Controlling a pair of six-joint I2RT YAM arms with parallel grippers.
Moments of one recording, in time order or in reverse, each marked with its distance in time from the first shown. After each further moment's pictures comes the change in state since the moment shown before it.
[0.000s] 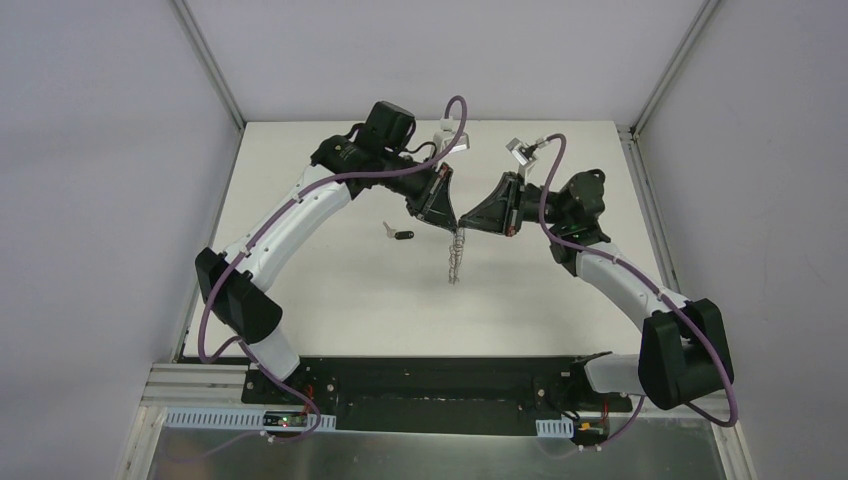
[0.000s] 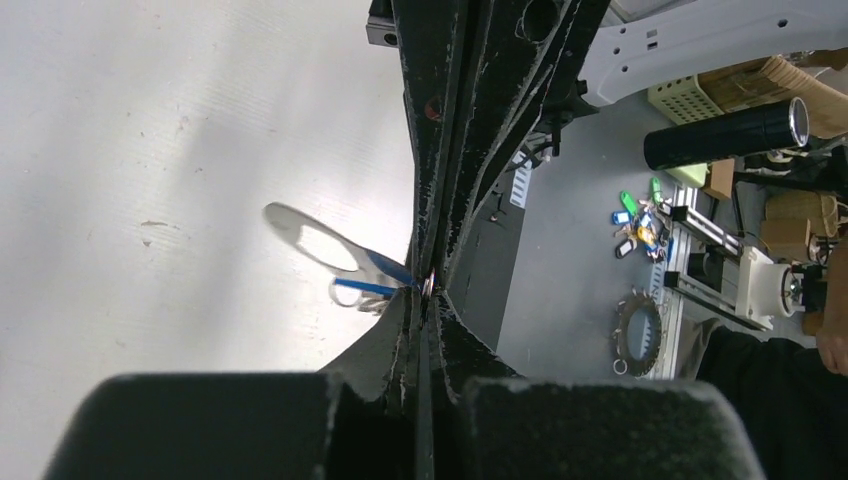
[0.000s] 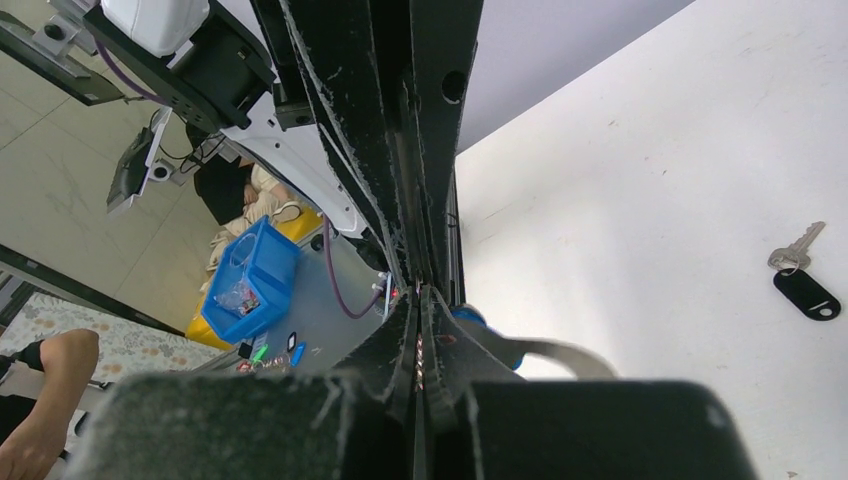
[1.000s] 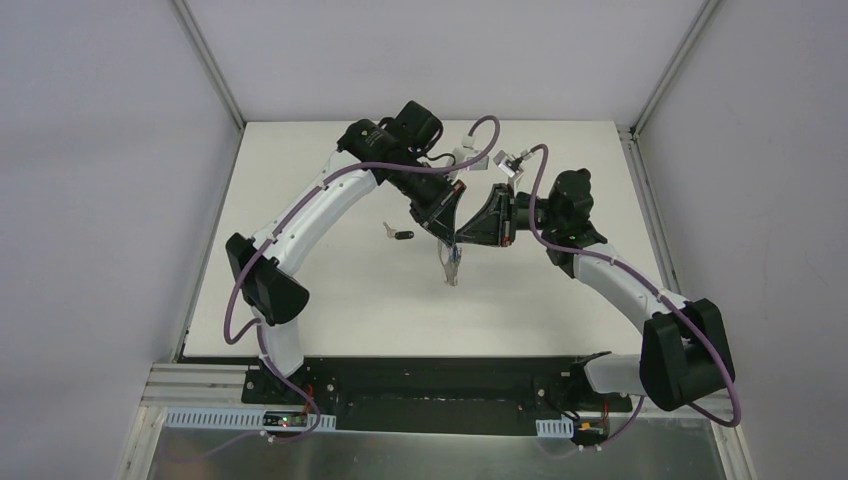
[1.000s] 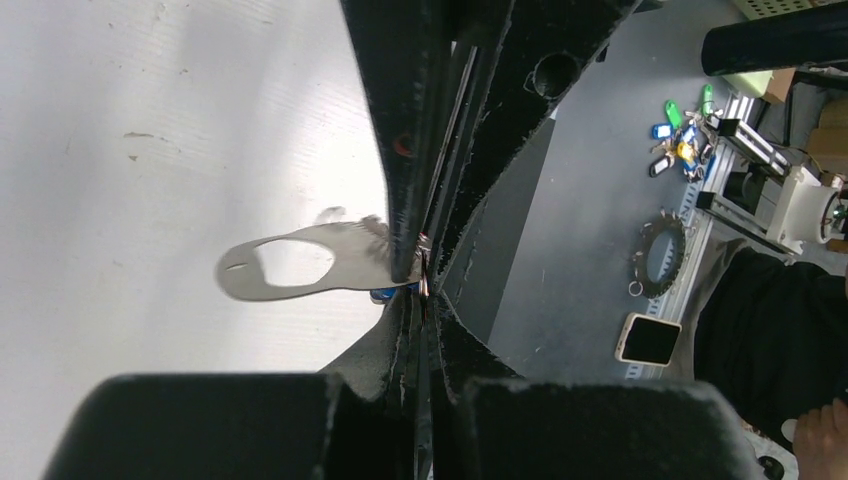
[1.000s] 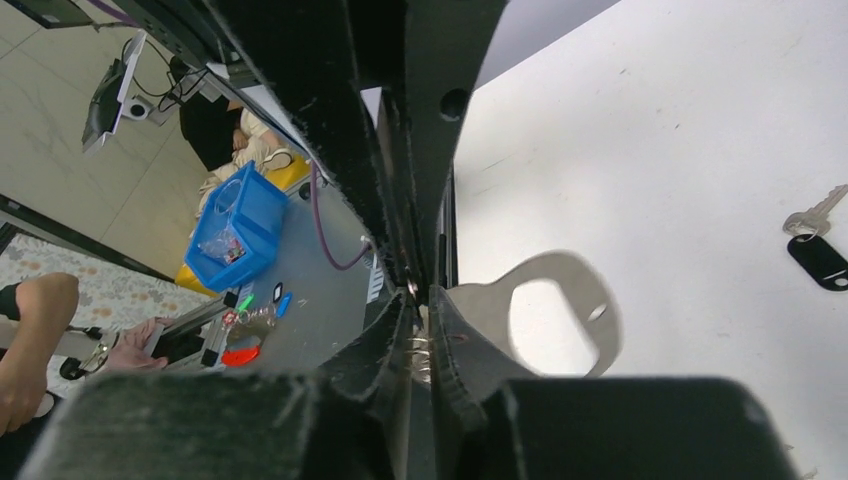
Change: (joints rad) left arm -0.070 0.174 0.284 -0.402 -0.114 0.175; right arm 0.032 -0.003 -0.001 -0.203 -0.045 -0.222
